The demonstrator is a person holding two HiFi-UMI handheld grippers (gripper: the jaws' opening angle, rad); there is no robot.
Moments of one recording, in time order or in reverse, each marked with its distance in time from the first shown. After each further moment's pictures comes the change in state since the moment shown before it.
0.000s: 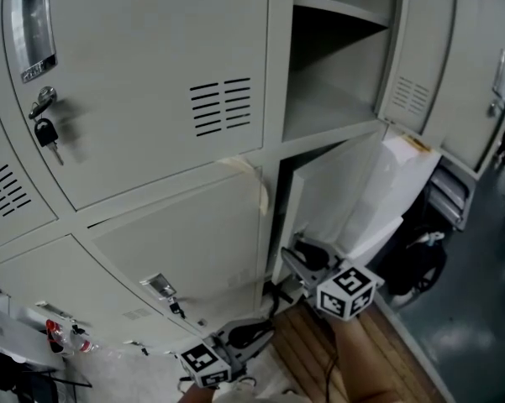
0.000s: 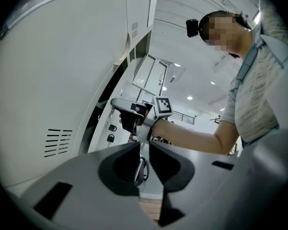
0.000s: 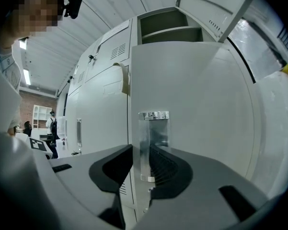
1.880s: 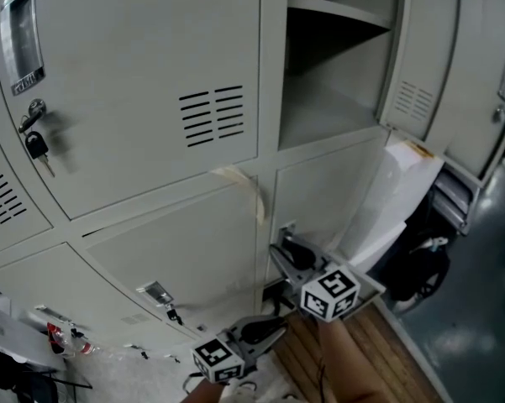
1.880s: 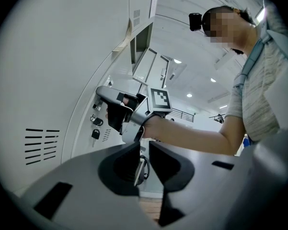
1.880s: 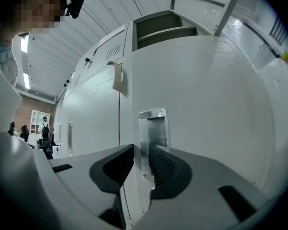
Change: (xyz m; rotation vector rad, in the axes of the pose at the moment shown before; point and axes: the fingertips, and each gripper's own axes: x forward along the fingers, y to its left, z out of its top) left arm 0.040 0.015 -0.011 0.040 0.040 -0.030; right arm 0.034 -0.010 0.002 0.007 -0.109 -0.008
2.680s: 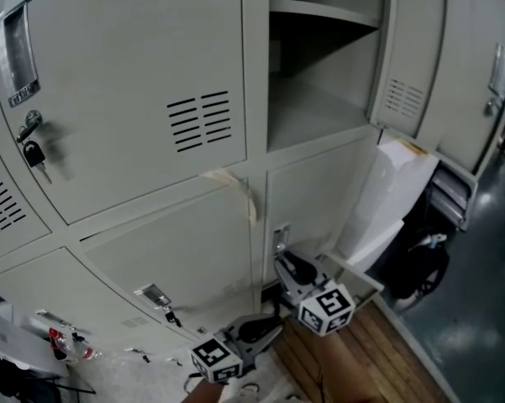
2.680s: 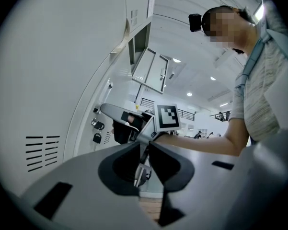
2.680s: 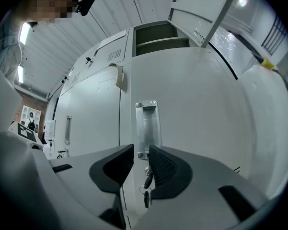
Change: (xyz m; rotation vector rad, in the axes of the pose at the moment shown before) left arm 0.000 0.004 0.004 0.029 0.004 0.016; right arm -0.030 -0.003 -0.029 0.000 -0.034 -0.112
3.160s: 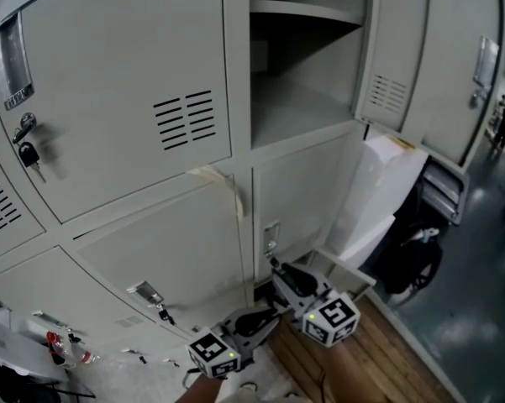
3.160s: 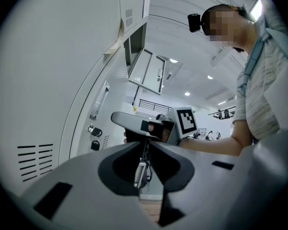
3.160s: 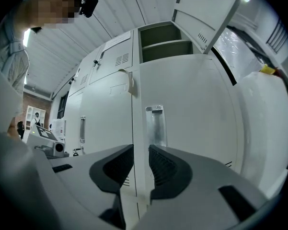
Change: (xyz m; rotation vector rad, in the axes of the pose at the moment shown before) left arm 0.010 -0.002 0.010 0.019 0.004 0.004; right arm -0.043 0.022 0.004 0.001 0.049 0.042
